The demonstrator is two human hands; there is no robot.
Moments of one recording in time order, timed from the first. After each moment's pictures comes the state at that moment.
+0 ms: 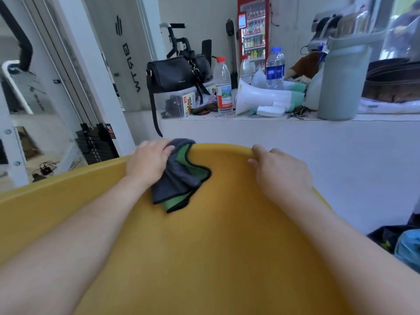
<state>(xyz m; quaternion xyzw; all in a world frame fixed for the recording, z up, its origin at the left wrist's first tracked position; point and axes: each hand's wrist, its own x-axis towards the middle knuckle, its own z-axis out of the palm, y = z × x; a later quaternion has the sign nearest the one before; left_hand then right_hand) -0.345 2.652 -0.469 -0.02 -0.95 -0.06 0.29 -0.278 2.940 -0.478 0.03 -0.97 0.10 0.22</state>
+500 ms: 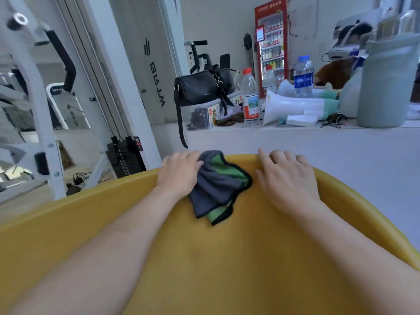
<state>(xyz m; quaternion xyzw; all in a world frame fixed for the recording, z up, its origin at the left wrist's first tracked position) -0.341 2.646 -0.461 -0.03 -0.97 0.03 0.25 -0.324 2.892 -0.499 0.08 -0.92 -0.03 0.38</state>
